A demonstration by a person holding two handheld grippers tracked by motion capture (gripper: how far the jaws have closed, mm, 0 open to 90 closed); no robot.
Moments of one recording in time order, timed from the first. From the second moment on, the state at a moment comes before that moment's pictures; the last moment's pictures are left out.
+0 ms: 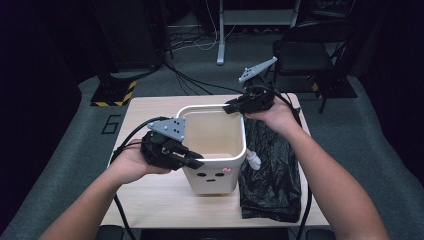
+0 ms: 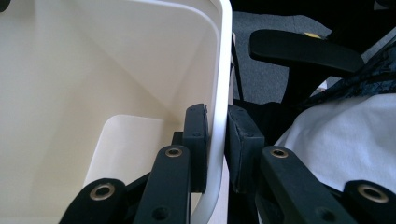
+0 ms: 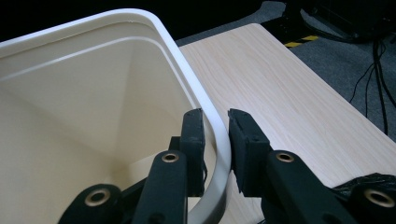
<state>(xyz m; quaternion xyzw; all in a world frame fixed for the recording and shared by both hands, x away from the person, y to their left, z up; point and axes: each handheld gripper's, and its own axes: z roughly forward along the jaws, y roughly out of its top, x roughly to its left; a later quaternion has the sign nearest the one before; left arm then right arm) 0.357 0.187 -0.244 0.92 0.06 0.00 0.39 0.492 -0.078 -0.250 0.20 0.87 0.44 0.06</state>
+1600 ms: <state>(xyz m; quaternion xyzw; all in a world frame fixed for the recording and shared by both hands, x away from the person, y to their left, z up) 0.360 0.195 -0.208 0.91 -0.02 0.01 0.40 0.485 -0.079 -0.217 0.18 0.86 0.48 0.08</state>
